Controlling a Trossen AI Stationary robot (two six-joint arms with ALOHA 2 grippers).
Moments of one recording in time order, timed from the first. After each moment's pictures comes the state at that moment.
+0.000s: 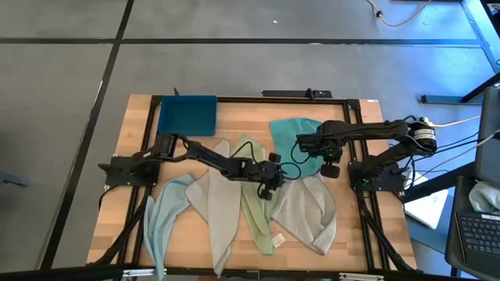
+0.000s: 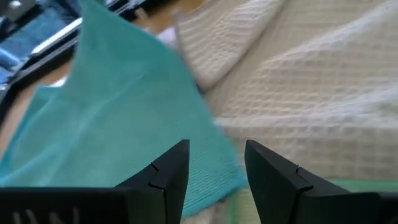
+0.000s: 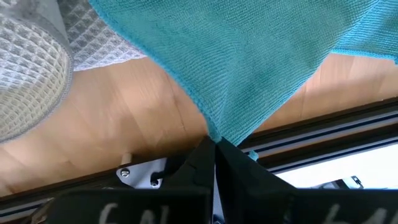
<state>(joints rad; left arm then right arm) -0.06 2.21 1.34 0.31 -0.19 0.44 -0.16 1.44 0.99 -1.43 0.11 0.10</state>
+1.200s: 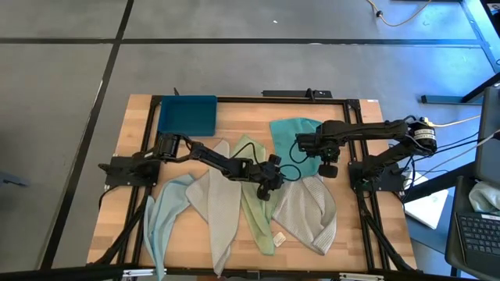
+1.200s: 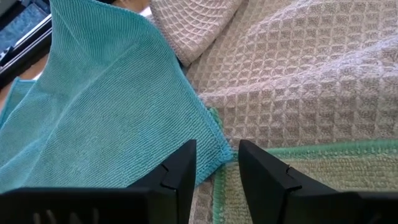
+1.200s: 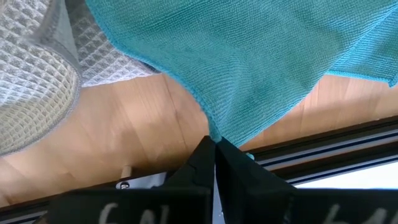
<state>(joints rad) -0.06 2.25 1.34 0.29 -0.16 0.48 -0.16 1.44 0.99 -1.38 0.11 0.07</state>
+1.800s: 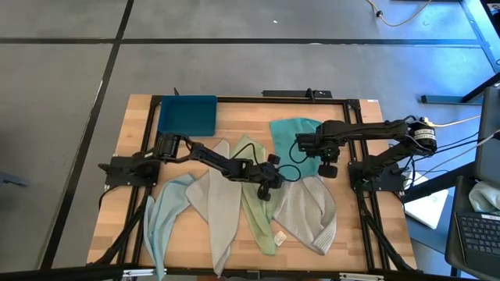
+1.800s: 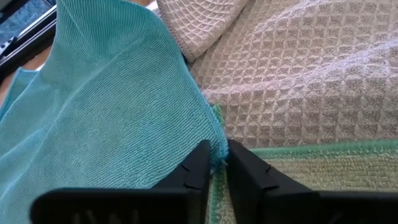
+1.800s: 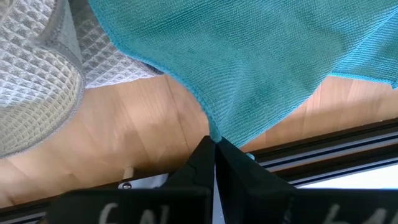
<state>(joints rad) -0.06 2.25 1.34 0.29 -0.19 0.45 -0.16 1.44 0.99 -1.37 0.10 0.07</state>
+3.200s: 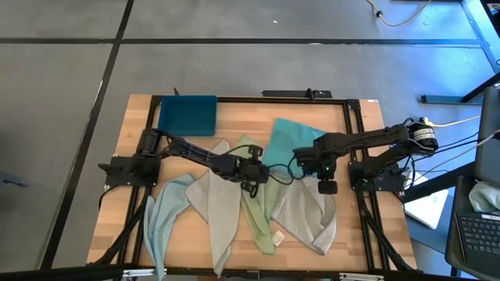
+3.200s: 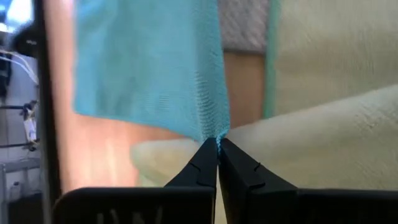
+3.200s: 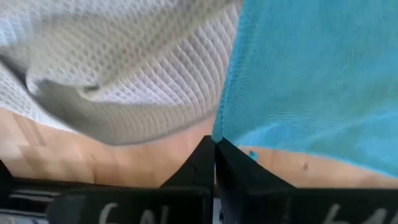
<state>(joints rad) -0.10 2.02 1.34 -0.33 -0.54 0.35 0.03 1.44 0.99 -1.26 -0.18 0.06</state>
